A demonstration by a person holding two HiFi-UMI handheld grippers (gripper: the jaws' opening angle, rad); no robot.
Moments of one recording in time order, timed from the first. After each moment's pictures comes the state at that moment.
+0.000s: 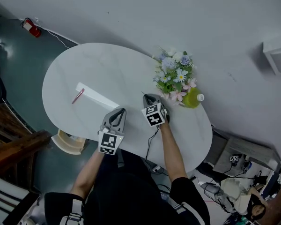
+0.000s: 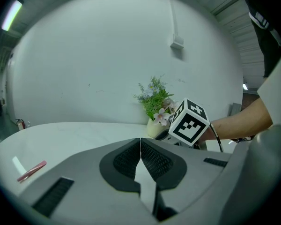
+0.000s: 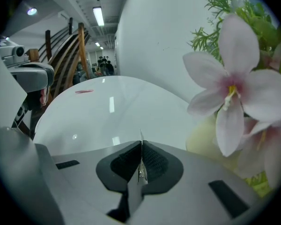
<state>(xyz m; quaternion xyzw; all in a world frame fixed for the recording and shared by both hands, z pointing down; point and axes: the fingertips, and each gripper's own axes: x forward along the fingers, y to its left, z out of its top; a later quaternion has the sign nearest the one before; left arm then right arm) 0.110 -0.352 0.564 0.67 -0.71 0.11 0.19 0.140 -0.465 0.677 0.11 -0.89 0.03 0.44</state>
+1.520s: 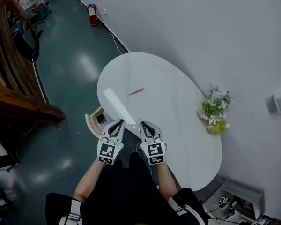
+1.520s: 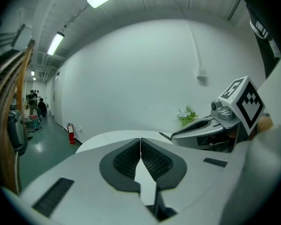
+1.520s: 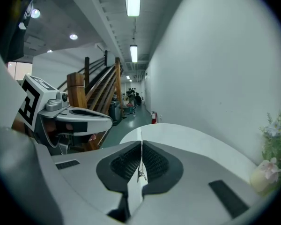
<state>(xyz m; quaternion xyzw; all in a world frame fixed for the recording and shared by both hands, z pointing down) 0.010 -0.058 0.463 0.51 -0.85 0.06 0.15 0.050 -0.124 0.479 -0.04 -0.97 0.00 0.24</state>
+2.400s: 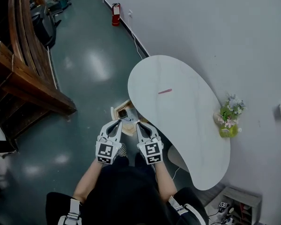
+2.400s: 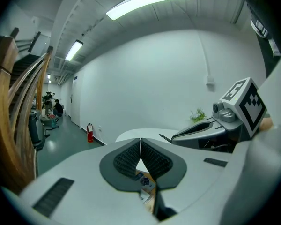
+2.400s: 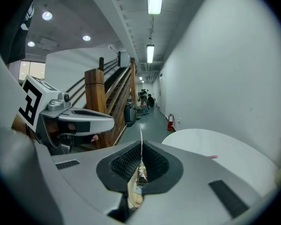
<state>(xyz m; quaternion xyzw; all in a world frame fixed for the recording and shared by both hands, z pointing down) -0.022 0.157 0.454 0.44 -0.88 0.04 0.15 0.009 0.090 0.470 -0.12 -0.97 -0.01 0.23</state>
